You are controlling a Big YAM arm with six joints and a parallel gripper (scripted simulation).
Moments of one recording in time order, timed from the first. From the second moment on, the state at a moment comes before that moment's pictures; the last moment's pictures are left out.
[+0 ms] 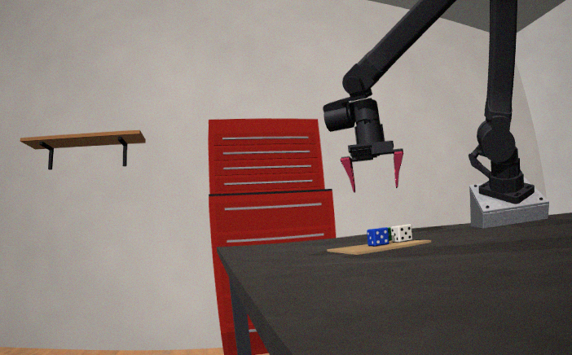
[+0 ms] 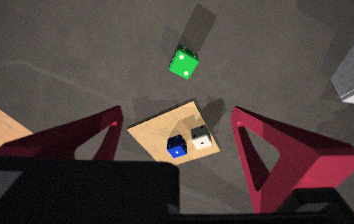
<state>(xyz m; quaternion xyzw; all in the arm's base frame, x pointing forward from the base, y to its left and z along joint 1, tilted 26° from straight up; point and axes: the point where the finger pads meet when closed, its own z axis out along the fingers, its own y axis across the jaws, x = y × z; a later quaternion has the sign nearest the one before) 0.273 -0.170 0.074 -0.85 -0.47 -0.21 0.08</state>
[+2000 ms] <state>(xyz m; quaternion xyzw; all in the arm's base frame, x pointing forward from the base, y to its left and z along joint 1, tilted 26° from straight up) 0.273 -0.170 0.055 -0.12 -0.97 -0.19 -0.12</state>
